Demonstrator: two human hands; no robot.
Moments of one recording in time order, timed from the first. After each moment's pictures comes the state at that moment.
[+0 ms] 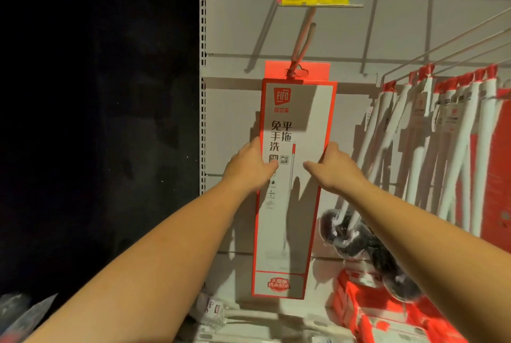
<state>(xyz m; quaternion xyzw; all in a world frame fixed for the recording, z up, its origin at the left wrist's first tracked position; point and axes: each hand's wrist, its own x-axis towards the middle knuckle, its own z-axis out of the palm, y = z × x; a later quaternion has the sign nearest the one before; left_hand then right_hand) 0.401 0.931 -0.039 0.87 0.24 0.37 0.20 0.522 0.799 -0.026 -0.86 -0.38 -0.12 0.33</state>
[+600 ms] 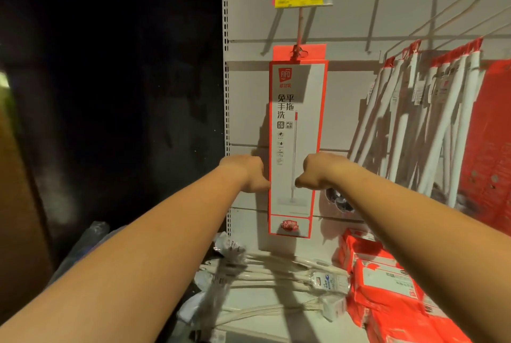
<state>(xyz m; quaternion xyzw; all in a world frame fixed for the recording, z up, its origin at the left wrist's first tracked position) 0.289 0.800 -0.056 0.93 0.36 0.04 -0.03 0.424 0.708 -0.050 -0.86 -0.50 -0.06 0.00</state>
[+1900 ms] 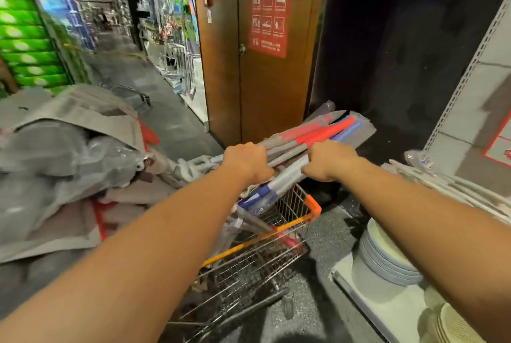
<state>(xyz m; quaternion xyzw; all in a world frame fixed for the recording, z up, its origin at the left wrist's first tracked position) -0.116 0.489 -0.210 0.68 0.73 -0.01 -0.01 0.044 0.537 -0.201 -0.56 -0.83 -0.01 -0.03</state>
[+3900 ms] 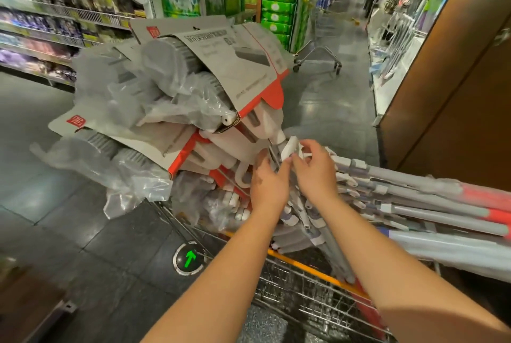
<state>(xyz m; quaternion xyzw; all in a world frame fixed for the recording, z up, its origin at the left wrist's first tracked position) -0.188 0.485 -0.340 0.06 0.79 0.61 0.06 -0.171 0.574 -0.326 -0.22 -0.85 0.41 0.25</state>
